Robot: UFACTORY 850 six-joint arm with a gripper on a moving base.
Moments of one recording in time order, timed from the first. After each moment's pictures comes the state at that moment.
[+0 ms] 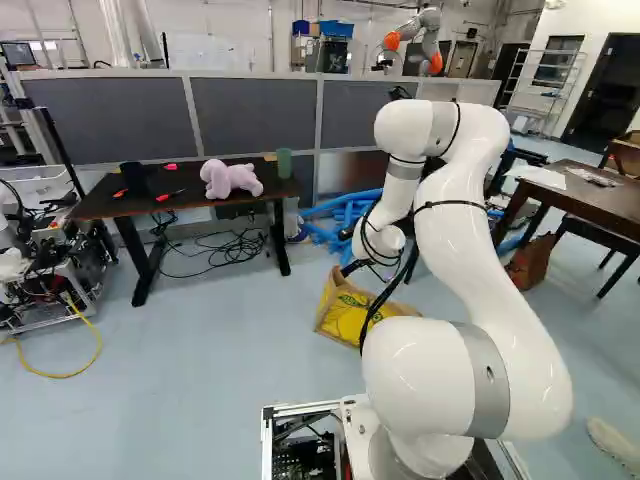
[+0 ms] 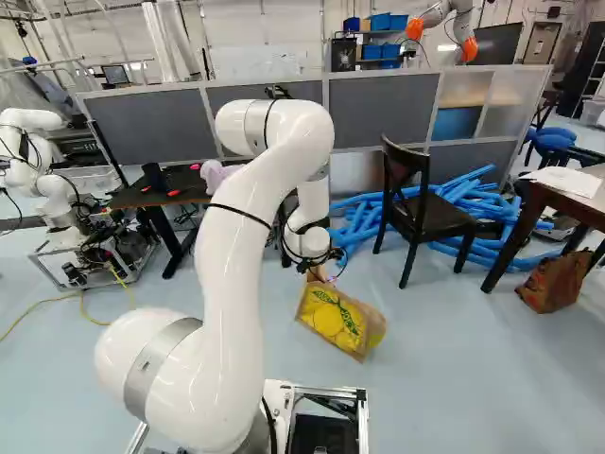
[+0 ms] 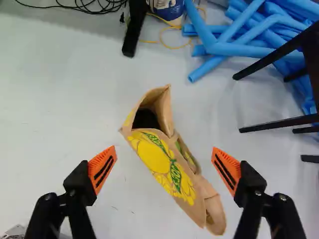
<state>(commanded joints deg) -14.9 -55.3 -58.3 -21.7 28.6 -16.8</state>
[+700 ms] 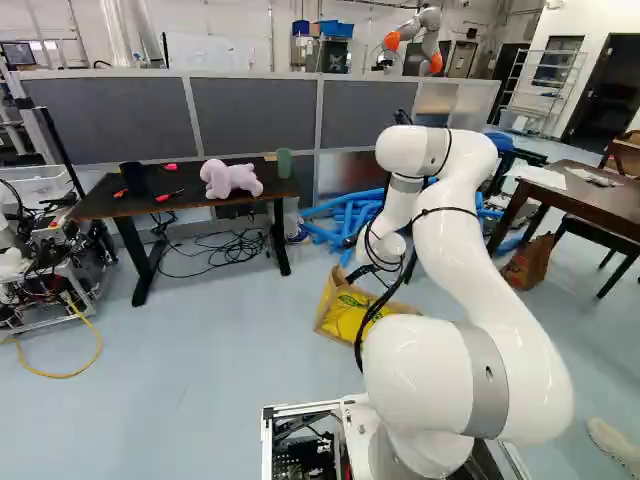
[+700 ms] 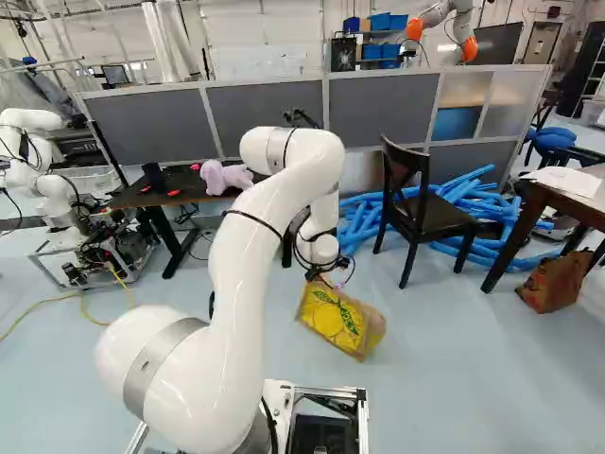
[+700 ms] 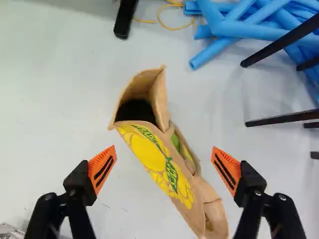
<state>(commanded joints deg) -17.5 -64.6 -67.9 -24.1 24.3 -16.8</state>
